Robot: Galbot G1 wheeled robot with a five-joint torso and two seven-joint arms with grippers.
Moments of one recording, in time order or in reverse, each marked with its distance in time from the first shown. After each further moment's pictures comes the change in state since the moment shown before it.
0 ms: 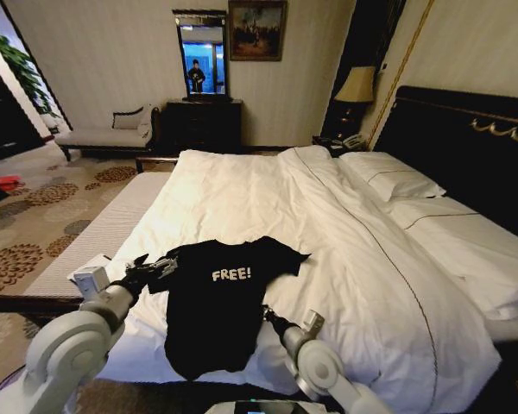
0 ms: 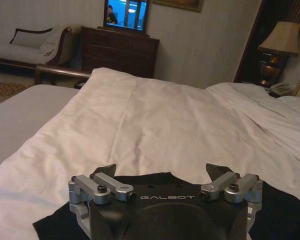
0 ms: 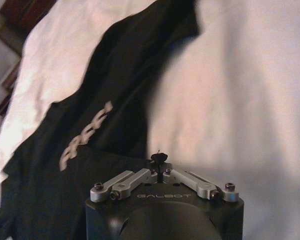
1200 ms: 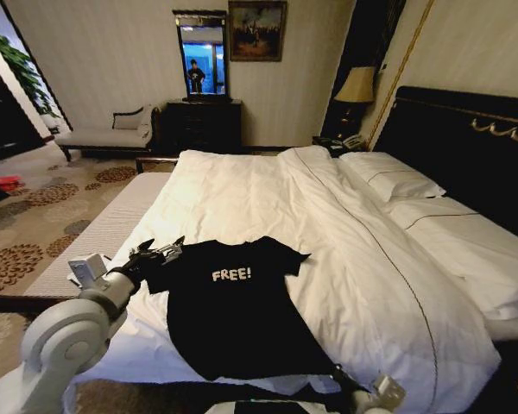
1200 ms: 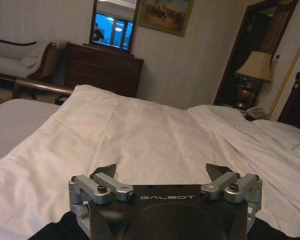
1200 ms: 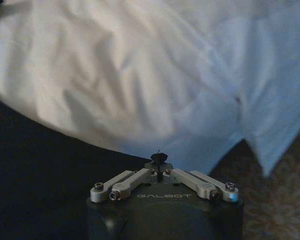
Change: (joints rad) left arm -0.089 -0.014 0.002 -0.030 -0.068 0.002 0.008; right arm -0.603 -0.014 0.365 0.116 -0.181 0.046 0.144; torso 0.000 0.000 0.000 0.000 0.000
